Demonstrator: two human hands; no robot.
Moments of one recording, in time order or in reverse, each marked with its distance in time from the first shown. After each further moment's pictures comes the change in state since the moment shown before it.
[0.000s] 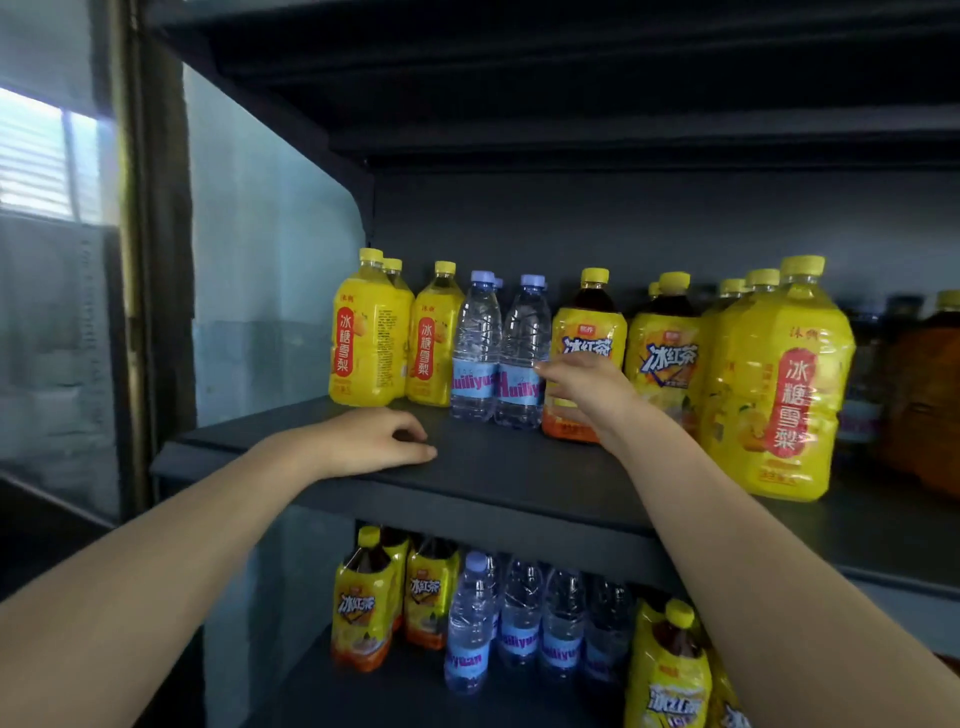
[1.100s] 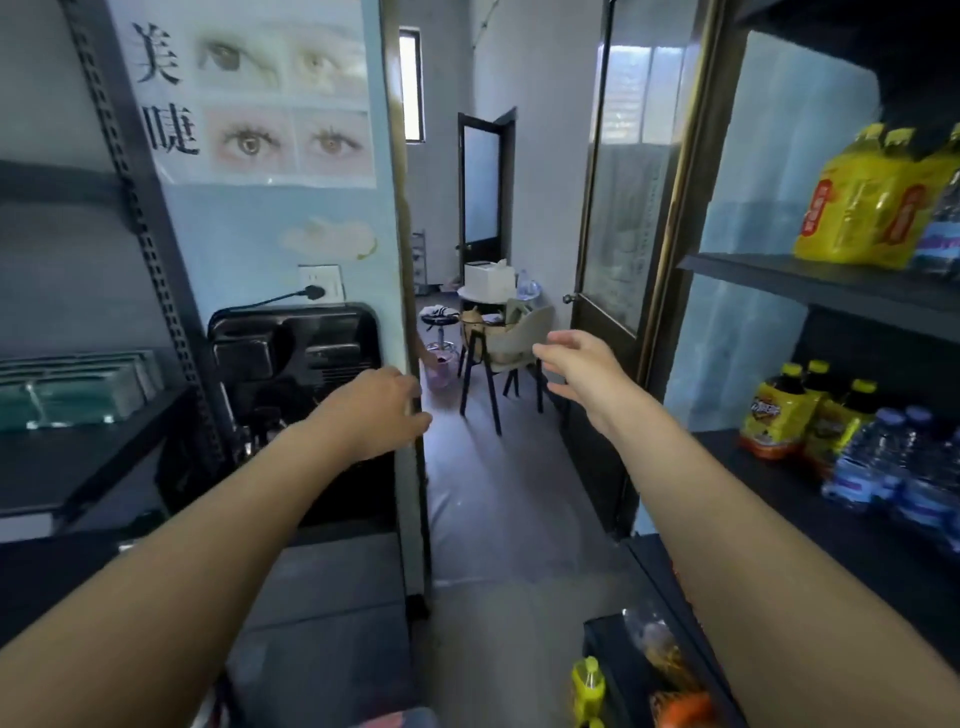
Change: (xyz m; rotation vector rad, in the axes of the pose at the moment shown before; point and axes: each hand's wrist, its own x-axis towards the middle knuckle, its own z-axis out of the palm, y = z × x) left_hand -0.586 0.232 0.073 0.400 0.288 -1.109; right_hand -0.452 -0.030 0.057 0.264 -1.100 0.032
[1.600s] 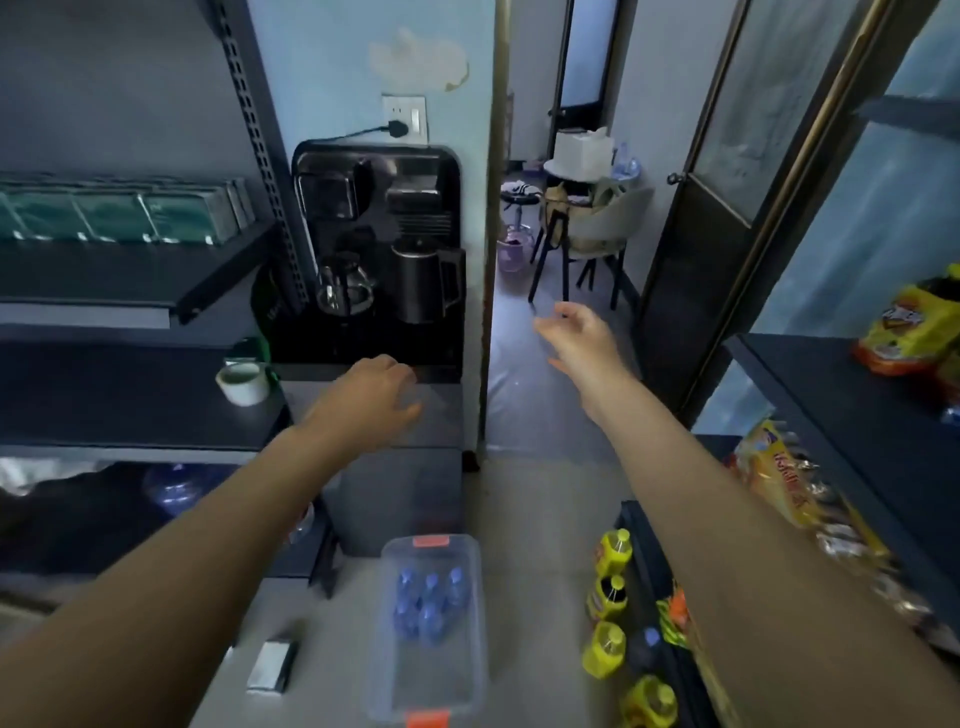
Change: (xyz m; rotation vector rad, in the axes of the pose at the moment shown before) left_hand -0.119 -0.047 0.115 -0.072 -0.157 -0.290; right_hand -0.054 0.117 0.079 -0.049 -0.123 0.070
